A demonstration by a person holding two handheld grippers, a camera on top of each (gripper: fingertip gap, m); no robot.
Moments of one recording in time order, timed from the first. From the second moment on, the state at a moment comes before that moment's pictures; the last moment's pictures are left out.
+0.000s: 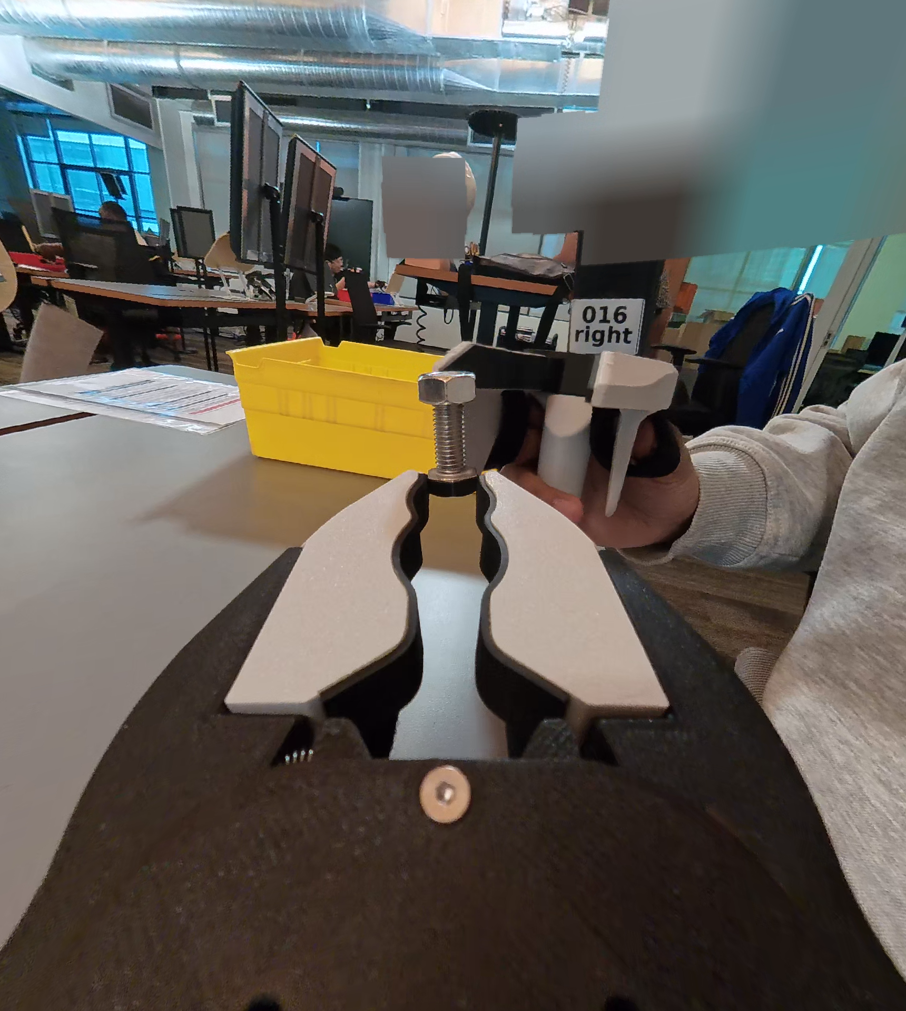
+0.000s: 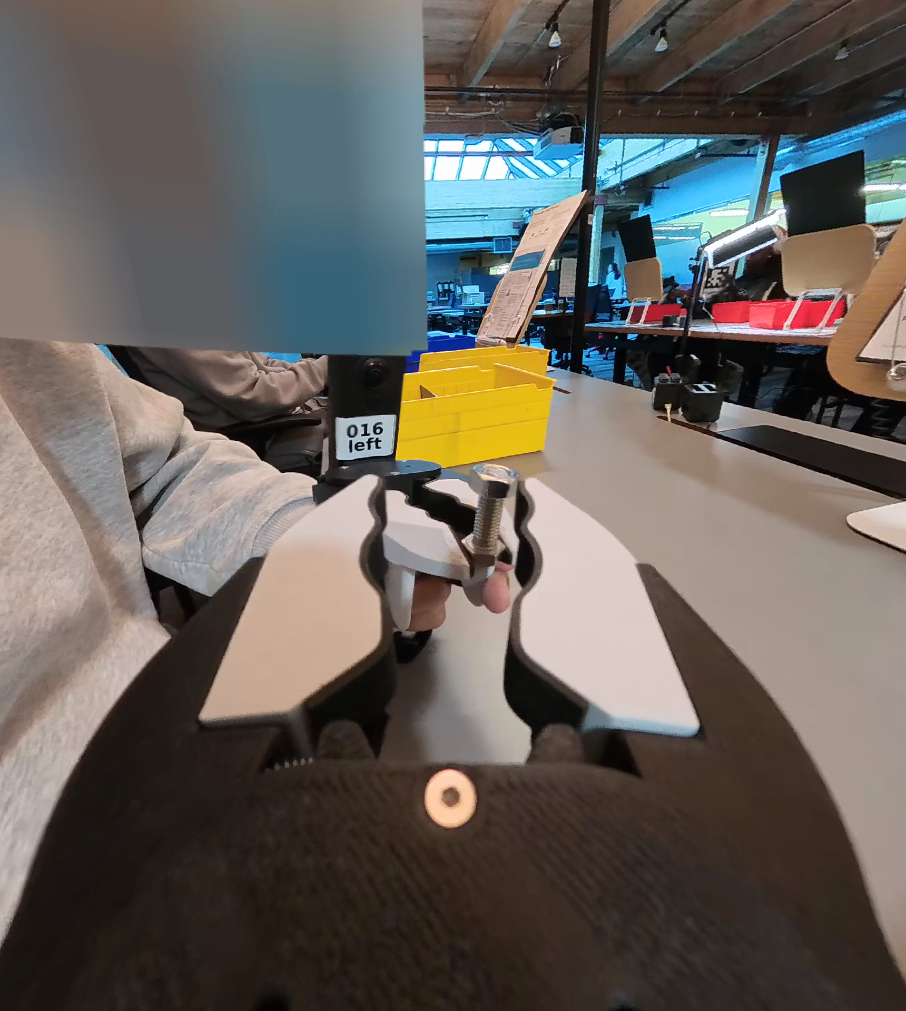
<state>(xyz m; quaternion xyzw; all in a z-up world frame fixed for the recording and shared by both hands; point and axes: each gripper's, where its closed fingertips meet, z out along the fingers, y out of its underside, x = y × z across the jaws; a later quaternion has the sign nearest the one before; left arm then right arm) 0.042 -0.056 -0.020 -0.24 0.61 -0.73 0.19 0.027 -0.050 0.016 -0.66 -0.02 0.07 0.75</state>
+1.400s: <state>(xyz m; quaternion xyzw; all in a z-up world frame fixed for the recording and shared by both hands) 0.045 -0.053 -0.021 -0.25 0.61 -0.73 0.18 0.020 -0.048 0.012 -0.67 -0.03 0.07 0.74</state>
